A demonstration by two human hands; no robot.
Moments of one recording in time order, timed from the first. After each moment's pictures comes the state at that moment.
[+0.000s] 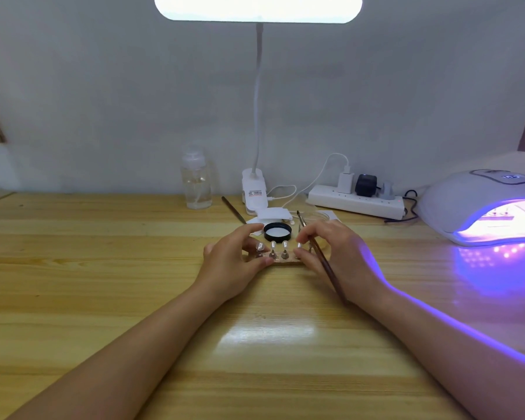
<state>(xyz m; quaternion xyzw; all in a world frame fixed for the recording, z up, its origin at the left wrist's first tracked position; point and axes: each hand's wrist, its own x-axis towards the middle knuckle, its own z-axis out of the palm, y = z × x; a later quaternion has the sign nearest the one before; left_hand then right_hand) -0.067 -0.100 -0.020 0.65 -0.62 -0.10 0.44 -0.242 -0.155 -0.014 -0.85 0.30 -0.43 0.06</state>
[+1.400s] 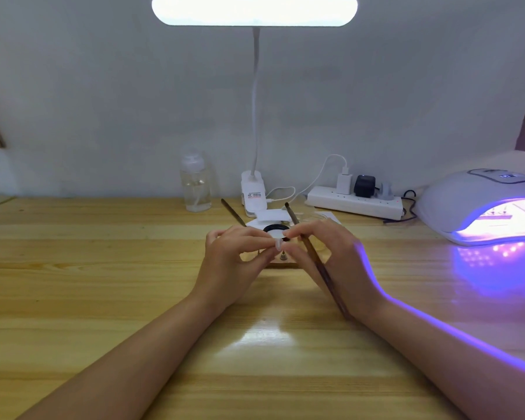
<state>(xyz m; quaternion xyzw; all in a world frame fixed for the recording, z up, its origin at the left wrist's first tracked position) -0.075 -0.094 -0.016 0.51 -0.69 0.01 0.51 -0.234 -0.142 -0.011 -0.82 0.19 -0.54 0.06</state>
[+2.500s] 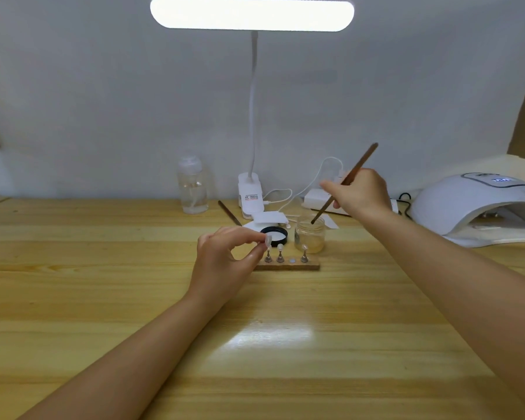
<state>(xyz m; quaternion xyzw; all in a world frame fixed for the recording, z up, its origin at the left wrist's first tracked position) -0.072 -0.092 -0.013 0.54 -0.64 -0.01 0.55 -0.244 -0.217 0.057 -0.70 0.54 -0.43 0.18</state>
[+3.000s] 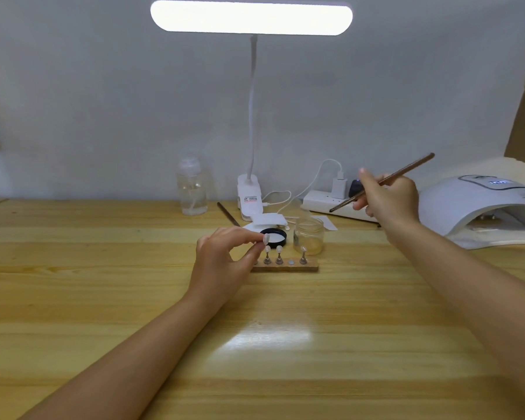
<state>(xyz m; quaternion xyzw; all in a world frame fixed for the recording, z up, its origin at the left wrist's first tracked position) -0.072 -0.094 -0.013 0.54 -0.64 0.01 0.55 -0.273 -0.216 0.048 -0.59 0.50 -0.58 0.25</state>
